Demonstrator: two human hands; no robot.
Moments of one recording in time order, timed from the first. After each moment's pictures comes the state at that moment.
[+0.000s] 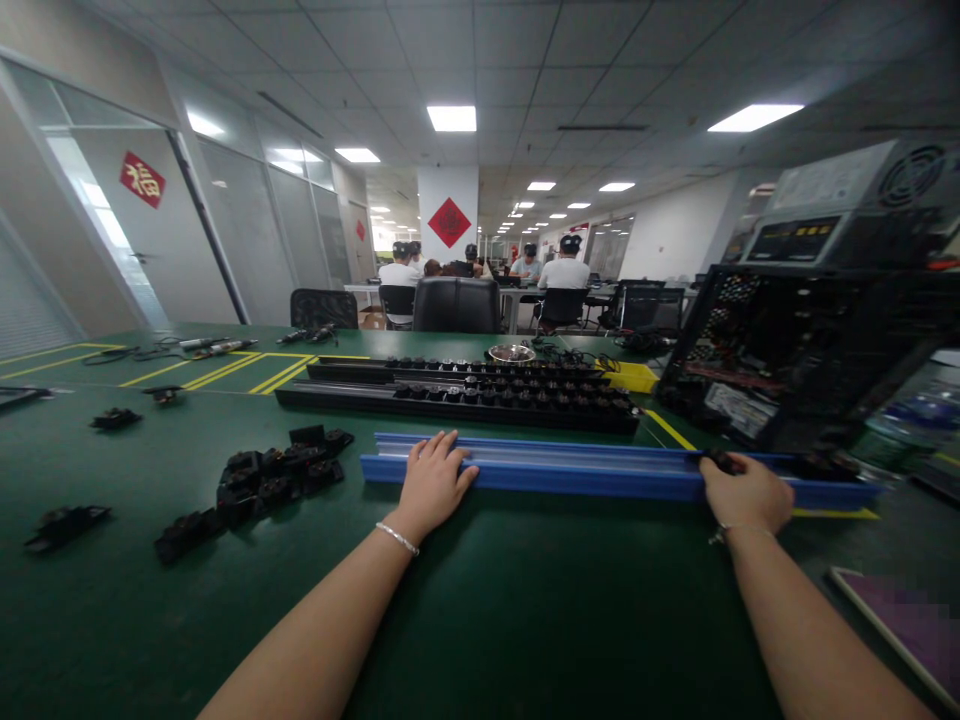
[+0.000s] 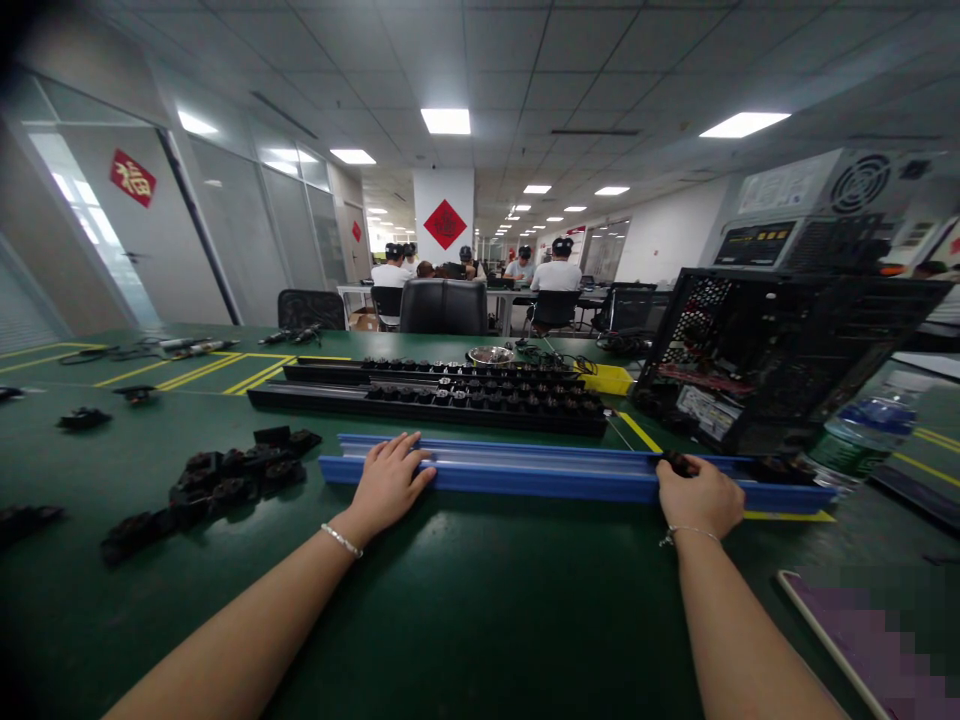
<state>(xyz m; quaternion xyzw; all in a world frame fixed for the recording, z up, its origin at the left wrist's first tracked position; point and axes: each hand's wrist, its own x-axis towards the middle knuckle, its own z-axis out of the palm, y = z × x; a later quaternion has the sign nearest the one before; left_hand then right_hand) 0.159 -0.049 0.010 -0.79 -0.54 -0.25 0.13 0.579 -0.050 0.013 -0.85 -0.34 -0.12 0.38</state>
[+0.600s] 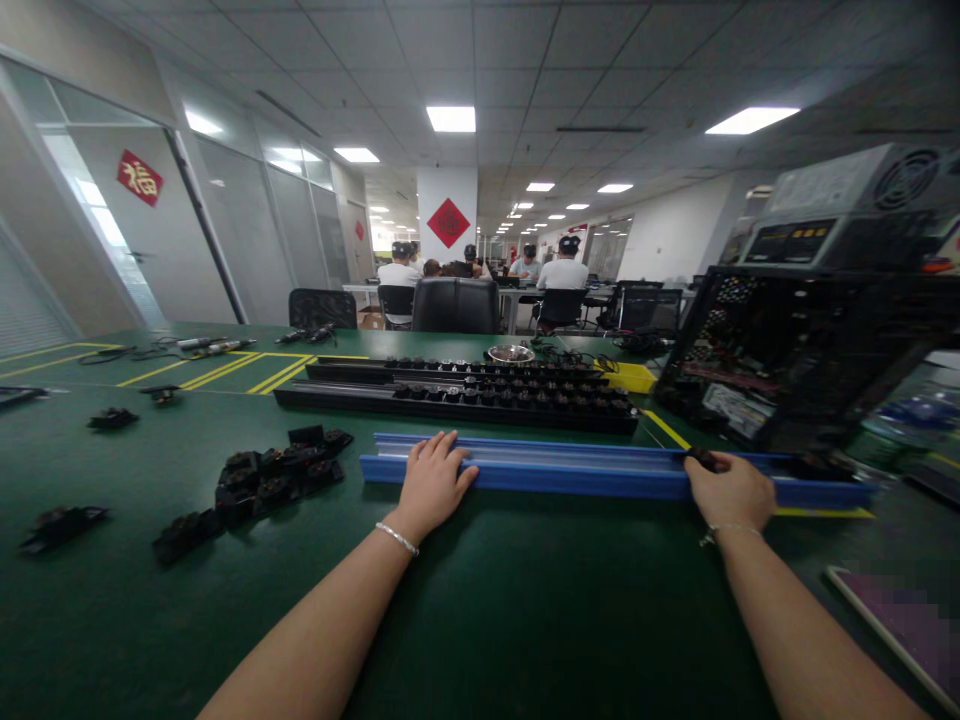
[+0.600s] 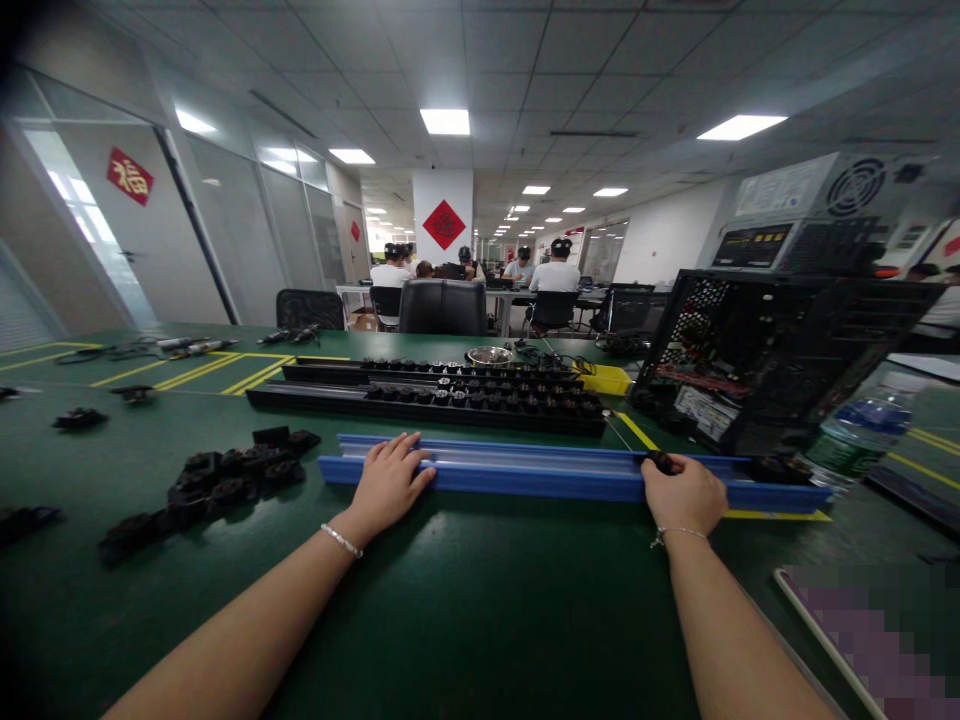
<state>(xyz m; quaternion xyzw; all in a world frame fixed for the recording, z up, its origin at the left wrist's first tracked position) 0.159 -0.048 0.009 -0.79 -0.55 -0.26 0.13 0.563 -0.051 0.016 -0.83 -0.38 -0.11 0.38</state>
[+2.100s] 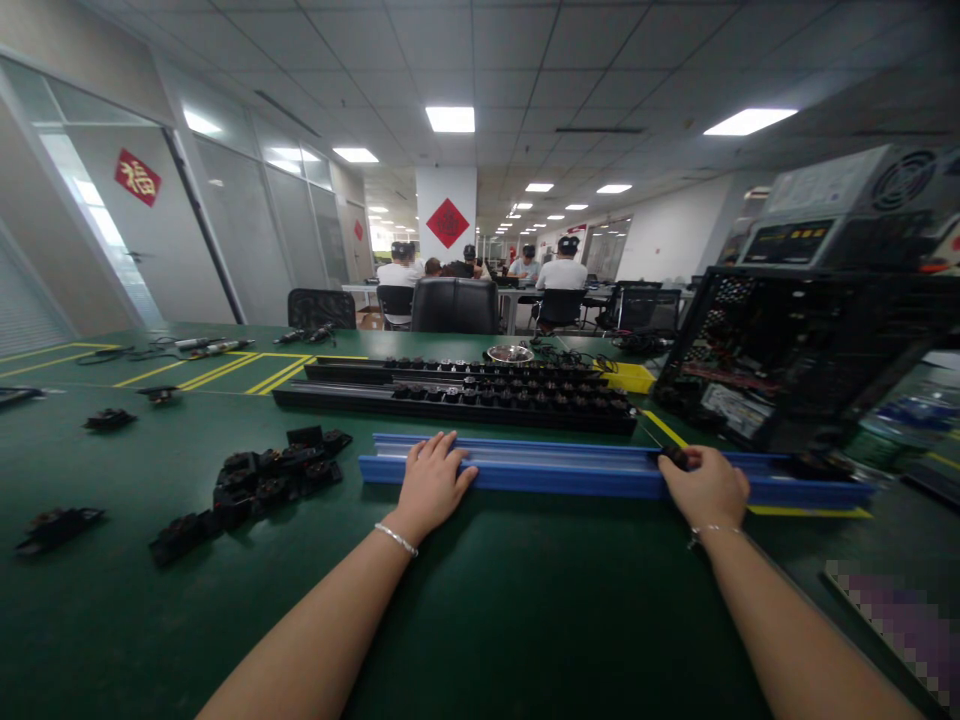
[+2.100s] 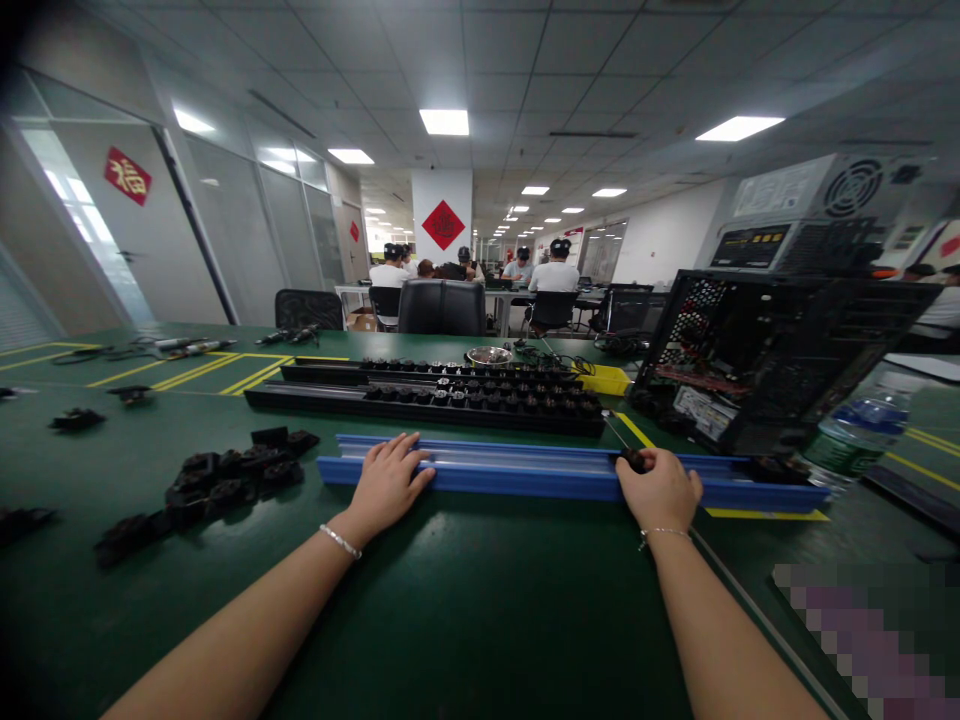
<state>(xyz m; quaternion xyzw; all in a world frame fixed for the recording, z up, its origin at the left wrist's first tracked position) 0.159 -0.048 0.008 -0.79 -0.54 -0.25 0.13 0.549 -0.042 0.007 -0.78 -0.46 -0.13 0.40</state>
